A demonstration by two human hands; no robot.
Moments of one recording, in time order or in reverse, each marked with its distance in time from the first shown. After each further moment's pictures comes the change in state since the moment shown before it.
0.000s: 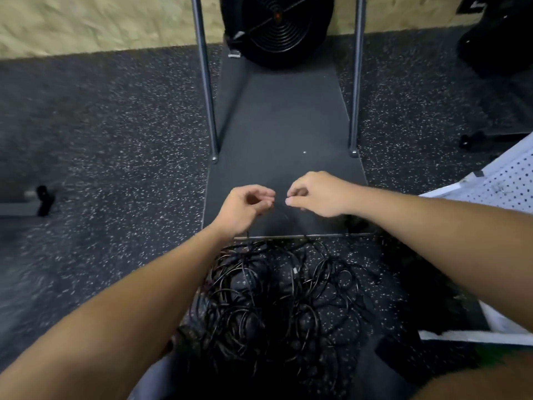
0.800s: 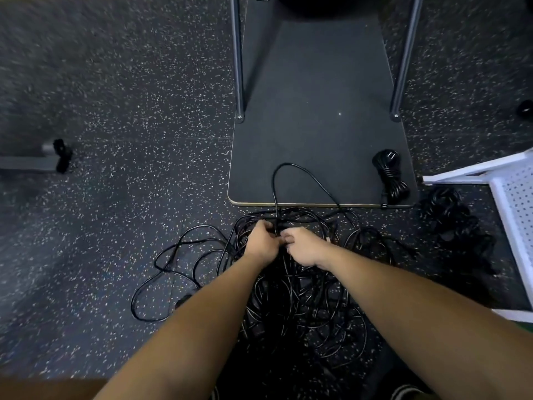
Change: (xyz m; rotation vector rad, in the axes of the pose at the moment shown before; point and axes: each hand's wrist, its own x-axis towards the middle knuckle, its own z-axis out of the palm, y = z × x) left_hand -0.096 -0.161 0.034 0.169 0.050 -0.602; right_hand 0.039 0.002 0.289 0.404 -0.283 0.332
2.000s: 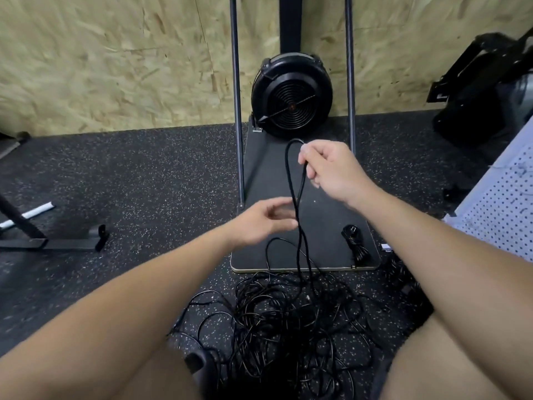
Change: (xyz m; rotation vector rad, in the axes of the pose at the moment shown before) left_hand -0.202 0.243 -0.151 -0.057 -0.353 0.682; right_hand -0.303 -0.204 -0.238 0.345 0.675 -0.766
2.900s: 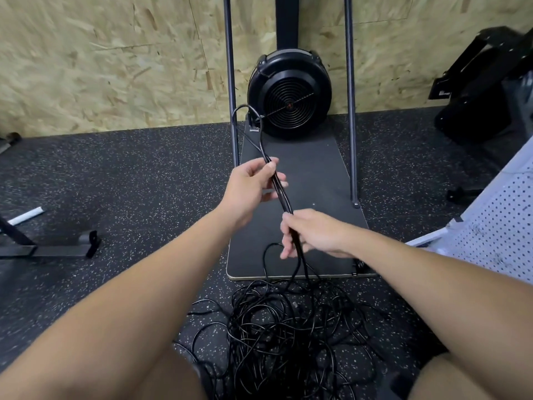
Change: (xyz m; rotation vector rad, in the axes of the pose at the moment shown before) left_hand 0.063 0.037 -0.029 -0.394 0.448 0.096; right_hand -0.023 0.072 0.042 0.082 -0.518 0.464
